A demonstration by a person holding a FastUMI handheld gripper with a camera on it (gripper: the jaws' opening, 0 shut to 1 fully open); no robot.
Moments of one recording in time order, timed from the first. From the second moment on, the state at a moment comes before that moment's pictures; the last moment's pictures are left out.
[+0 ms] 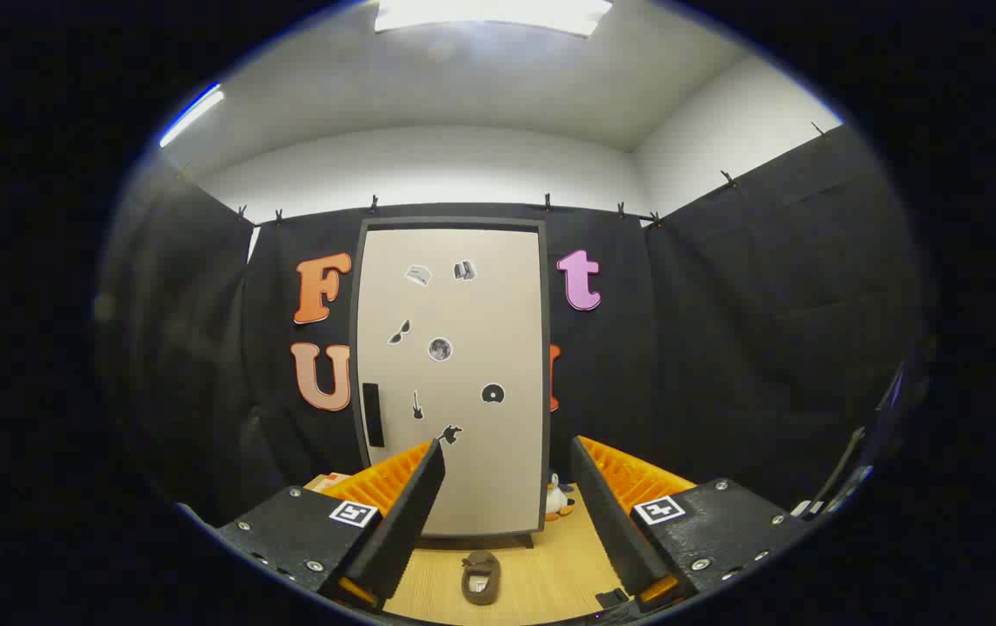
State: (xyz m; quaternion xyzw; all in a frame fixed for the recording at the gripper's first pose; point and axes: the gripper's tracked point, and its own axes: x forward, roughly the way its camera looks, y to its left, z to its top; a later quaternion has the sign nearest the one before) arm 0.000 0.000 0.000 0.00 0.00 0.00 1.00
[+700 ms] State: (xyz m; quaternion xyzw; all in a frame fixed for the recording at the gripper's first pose) arm 0.033 0.052 -0.012 -0.02 0.01 -0.01 1.00
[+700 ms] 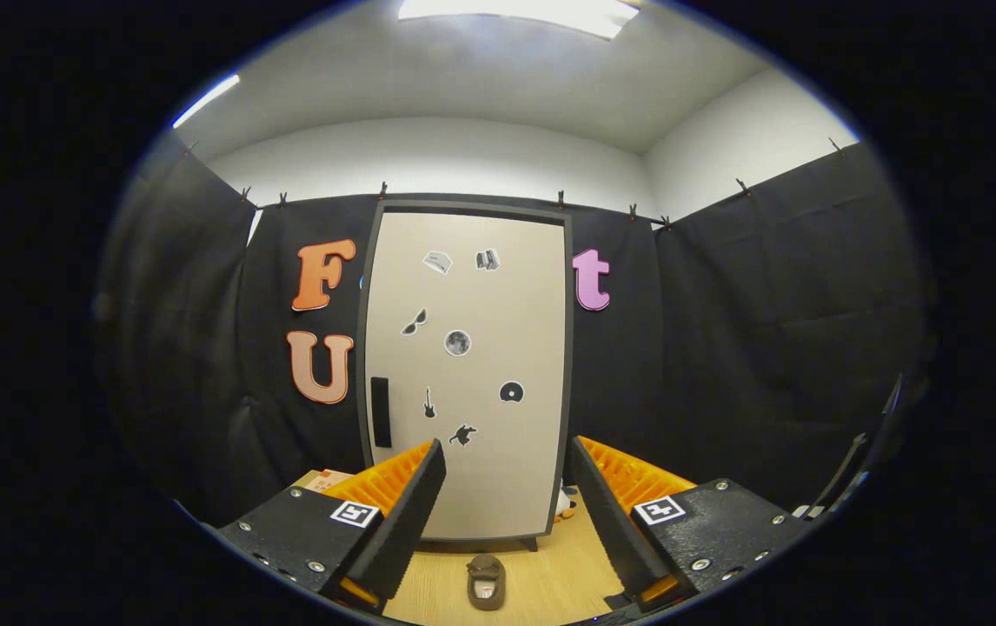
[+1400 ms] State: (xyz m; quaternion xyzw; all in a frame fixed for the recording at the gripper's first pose) arm 0.096 0.148 -0.034 -0.04 0.01 0.01 1.00
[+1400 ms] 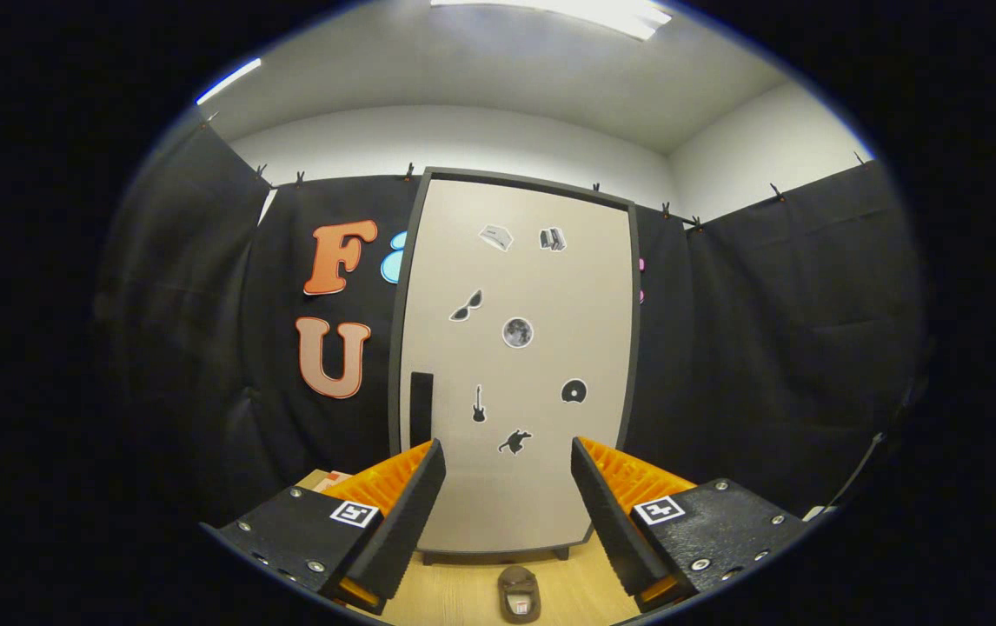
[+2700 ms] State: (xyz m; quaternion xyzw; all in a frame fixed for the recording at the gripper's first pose) arm 0.284 0.248 -0.099 -0.03 0.04 0.07 1.00
